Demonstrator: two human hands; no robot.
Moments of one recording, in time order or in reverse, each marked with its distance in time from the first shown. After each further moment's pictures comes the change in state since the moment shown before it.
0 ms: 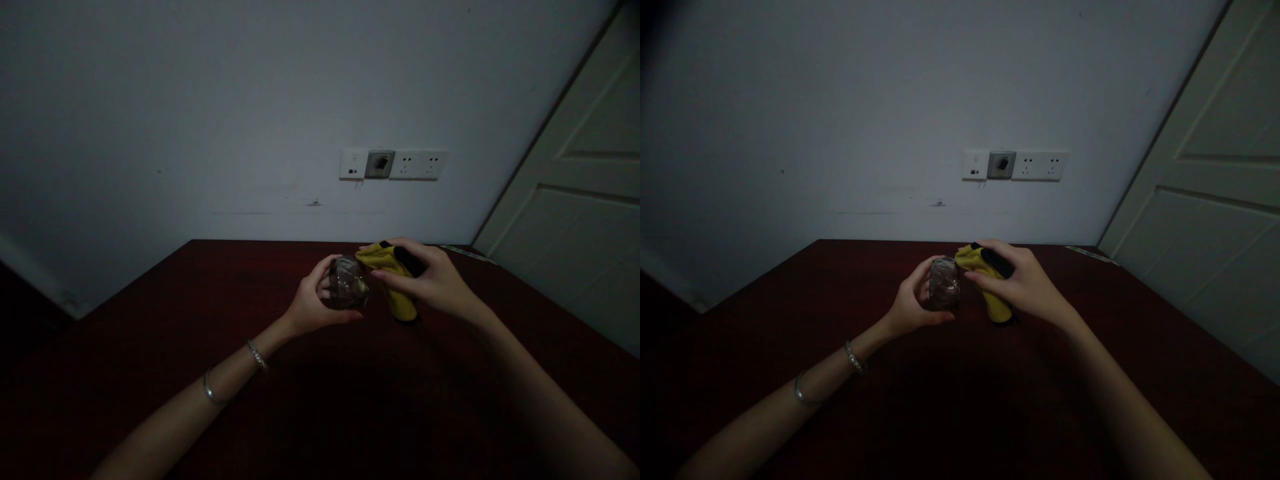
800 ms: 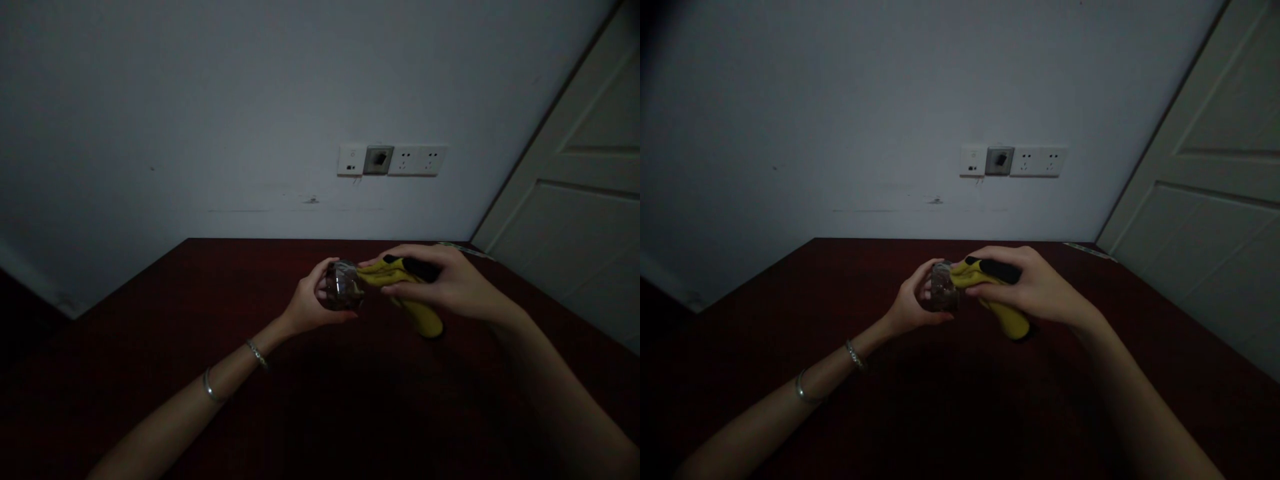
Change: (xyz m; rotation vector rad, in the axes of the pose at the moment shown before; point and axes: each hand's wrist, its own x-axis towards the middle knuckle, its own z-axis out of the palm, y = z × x) left_hand 0.002 -0.020 -0.006 0.060 -0.015 -0.025; right_hand 0.000 -0.012 -0.018 0.029 -0.201 0.007
